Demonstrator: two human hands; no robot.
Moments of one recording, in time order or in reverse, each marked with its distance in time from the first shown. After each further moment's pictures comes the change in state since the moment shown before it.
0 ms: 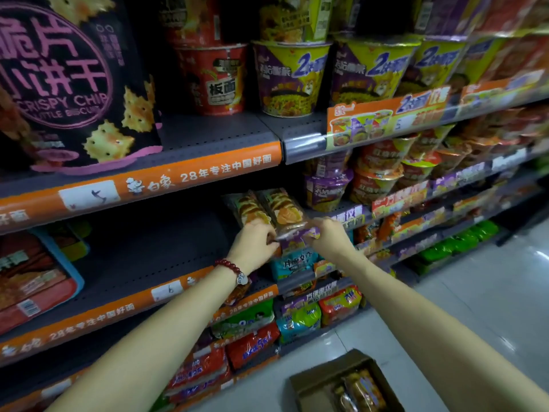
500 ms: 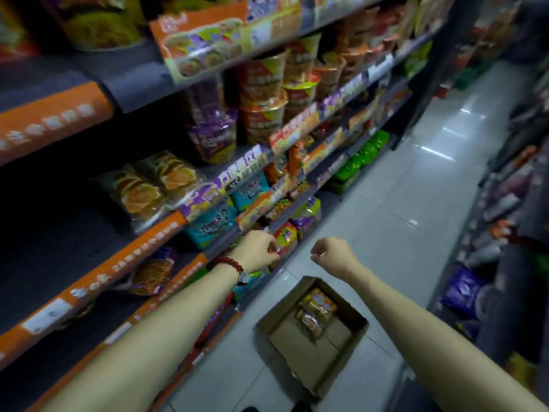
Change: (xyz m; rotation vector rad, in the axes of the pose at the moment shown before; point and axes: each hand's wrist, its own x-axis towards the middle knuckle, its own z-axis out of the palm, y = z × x) left_hand -0.024 0.096 0.147 0.115 -0.606 0.351; right_hand -0.171 0.151 0.017 0.071 -0.062 0.585
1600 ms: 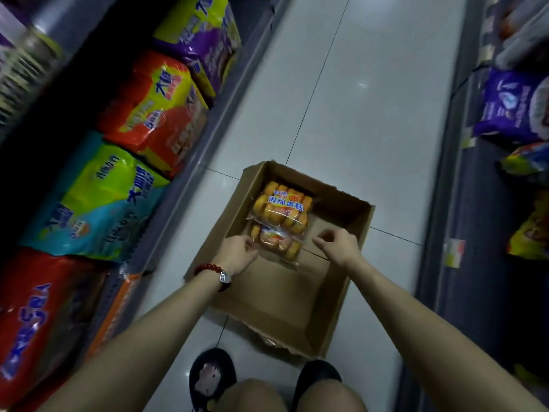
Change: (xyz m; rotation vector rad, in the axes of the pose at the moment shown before) left_hand 0.245 -0.155 0.577 -0.176 -0.432 -0.181; right_hand 0.145 0.419 0.430 0.449 0.041 0.673
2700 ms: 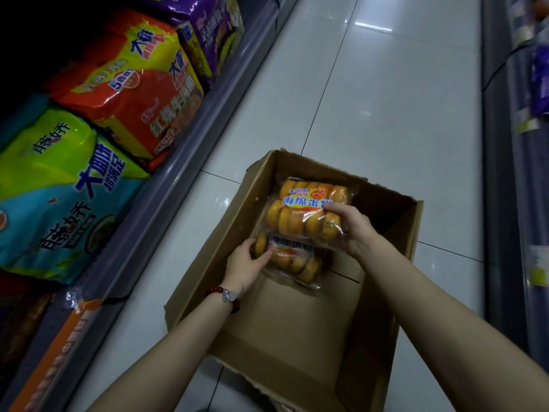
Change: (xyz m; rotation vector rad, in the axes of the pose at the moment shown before) left_hand 0.110 -0.062 0.087 -0.437 0.199 0.103; right_hand 0.132 0.024 0.056 1.121 -0.084 0.226
